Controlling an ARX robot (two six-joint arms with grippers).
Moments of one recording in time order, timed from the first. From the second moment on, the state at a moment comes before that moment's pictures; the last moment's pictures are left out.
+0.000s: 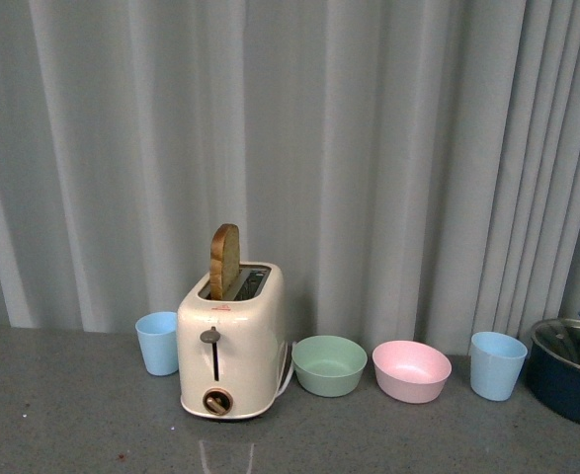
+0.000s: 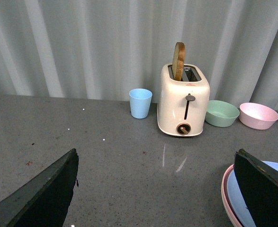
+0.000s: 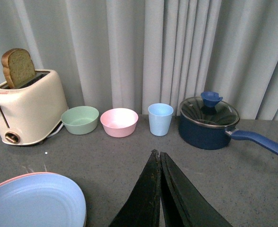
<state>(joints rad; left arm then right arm) 0.00 0.00 0.03 0.00 0.00 0.00 0.00 0.36 0.06 0.30 0.00 0.00</state>
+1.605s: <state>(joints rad) 0.00 0.00 0.03 0.00 0.00 0.00 0.00 0.01 0.01 0.00 0.00 0.00</state>
